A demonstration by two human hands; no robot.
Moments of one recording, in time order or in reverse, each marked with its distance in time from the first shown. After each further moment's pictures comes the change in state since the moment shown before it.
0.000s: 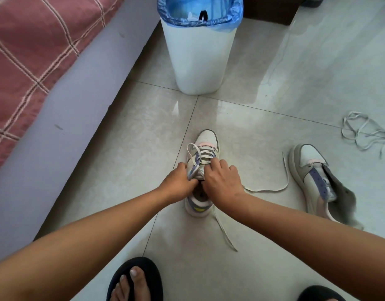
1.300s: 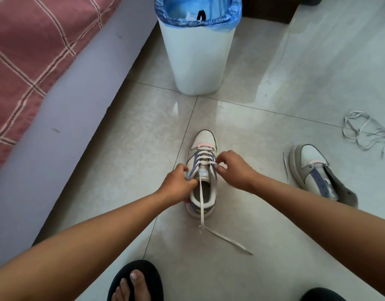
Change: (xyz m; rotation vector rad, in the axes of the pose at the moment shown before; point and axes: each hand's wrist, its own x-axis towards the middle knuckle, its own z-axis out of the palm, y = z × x) left_hand 0.000 0.000 0.003 -0.250 0.008 -0.054; right_hand 0.031 0.055 0.001 0.626 -0.223 0.176
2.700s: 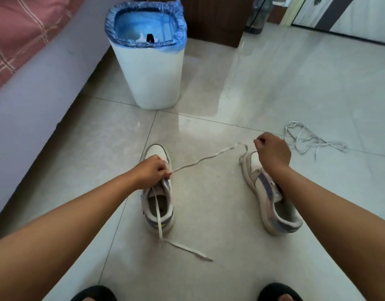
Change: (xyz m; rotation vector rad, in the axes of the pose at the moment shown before) left_hand 0.042 0.053 -0.011 0.532 -0.144 0.403; right_hand -0.020 0.119 -0.122 -0.168 0.768 0.335
